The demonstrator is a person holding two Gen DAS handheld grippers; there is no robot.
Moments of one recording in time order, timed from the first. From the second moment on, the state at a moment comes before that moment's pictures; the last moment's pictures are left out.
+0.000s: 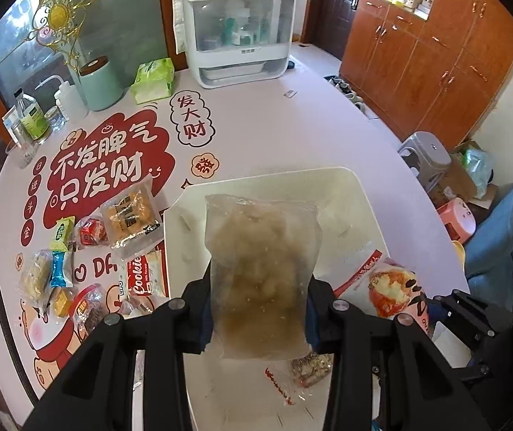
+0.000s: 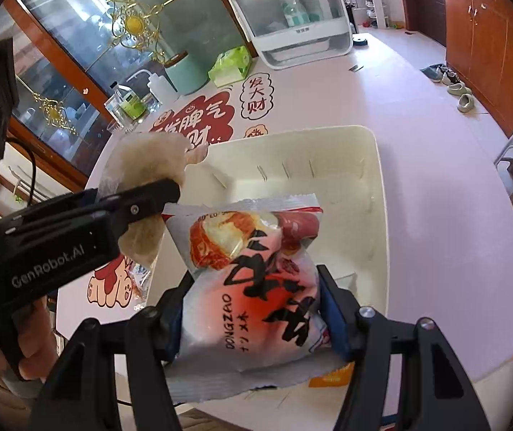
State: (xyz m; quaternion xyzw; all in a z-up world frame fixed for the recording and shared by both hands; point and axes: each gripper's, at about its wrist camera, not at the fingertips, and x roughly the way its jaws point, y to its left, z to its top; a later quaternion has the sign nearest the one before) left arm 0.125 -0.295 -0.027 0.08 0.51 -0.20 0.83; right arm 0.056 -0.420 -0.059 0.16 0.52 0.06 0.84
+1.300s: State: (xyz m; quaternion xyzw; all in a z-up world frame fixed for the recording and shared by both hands) left arm 0.102 -0.269 -0.052 0.11 0.54 -0.14 0.83; right arm 0.047 -0.387 -0.096 0.12 0.58 0.07 0.80
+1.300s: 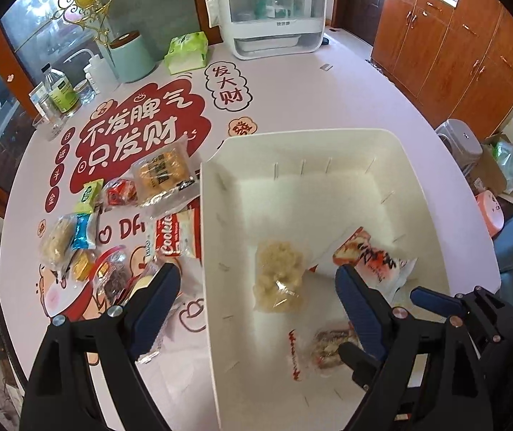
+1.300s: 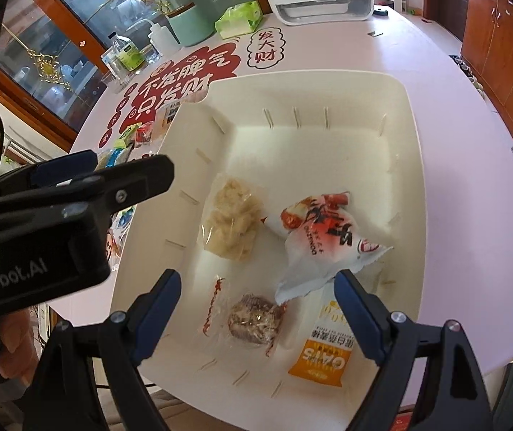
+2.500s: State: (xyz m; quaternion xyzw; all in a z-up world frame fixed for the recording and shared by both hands) left arm 0.197 0.023 0.018 0.15 0.41 -0.06 0.90; right arm 0.146 -0.207 -0.001 0.14 0.50 0.01 0.85
